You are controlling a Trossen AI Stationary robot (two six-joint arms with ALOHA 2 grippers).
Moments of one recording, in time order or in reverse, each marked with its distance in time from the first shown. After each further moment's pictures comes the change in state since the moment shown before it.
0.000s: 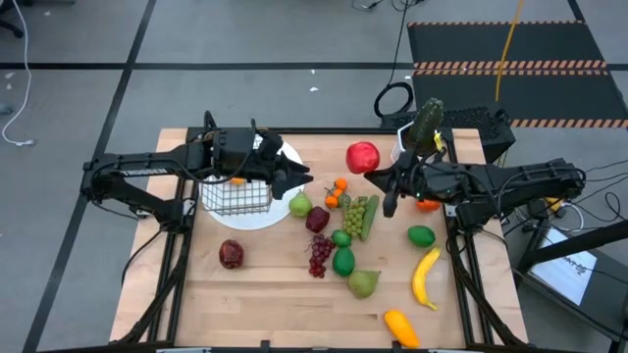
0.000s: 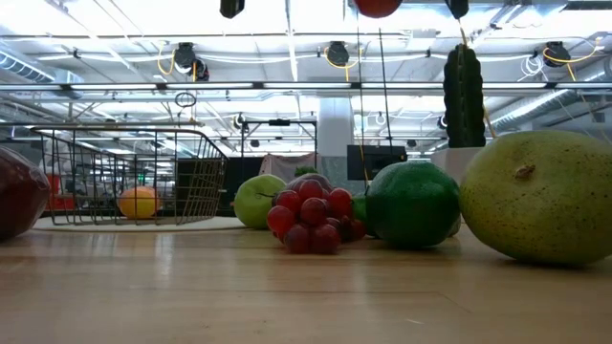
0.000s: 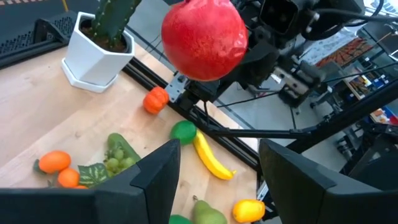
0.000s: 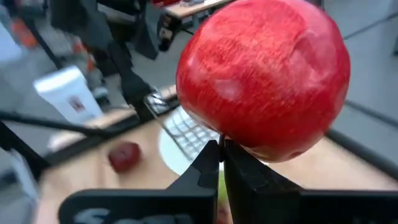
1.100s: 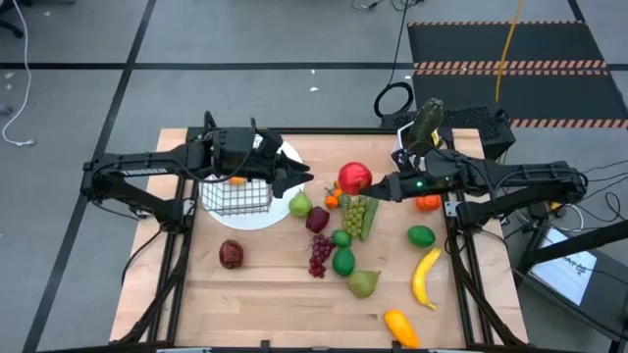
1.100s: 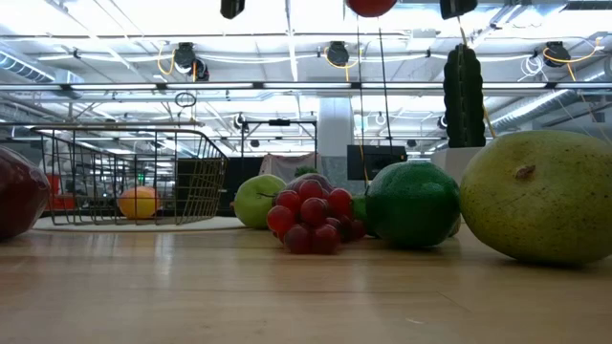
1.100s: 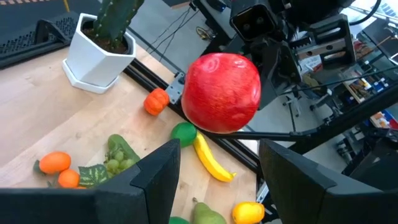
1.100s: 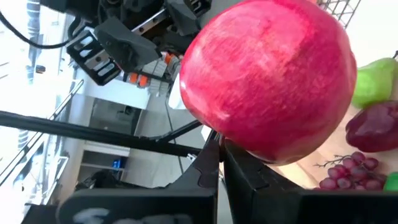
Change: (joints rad) left arm 0.007 0.001 0.000 0.005 0.000 -0.007; right arm -0.110 0.000 0.000 0.065 -0.489 0.758
